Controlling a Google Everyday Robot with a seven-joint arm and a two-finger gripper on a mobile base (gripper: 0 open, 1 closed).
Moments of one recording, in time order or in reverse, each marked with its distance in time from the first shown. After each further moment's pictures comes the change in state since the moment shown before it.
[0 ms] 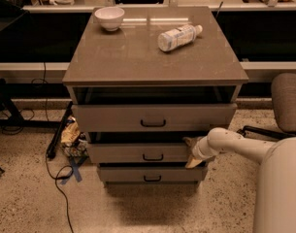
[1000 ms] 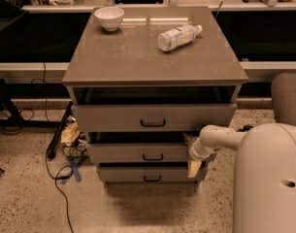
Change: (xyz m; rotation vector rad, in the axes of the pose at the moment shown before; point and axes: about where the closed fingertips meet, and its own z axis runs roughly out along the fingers) arm -0.004 0.014 0.009 -0.111 0.068 0.037
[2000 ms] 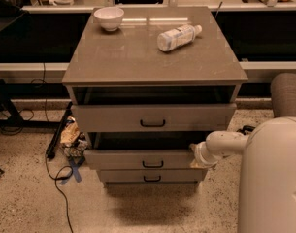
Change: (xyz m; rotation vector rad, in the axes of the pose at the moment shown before) arm 0.013 0.041 -0.039 -0.010 0.083 0.086
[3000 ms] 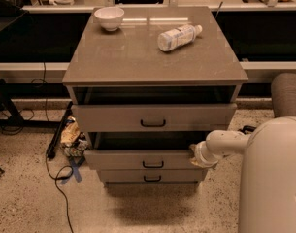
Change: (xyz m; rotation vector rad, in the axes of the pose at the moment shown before) arm -0.002 -0.002 -0.007 0.000 0.000 0.000
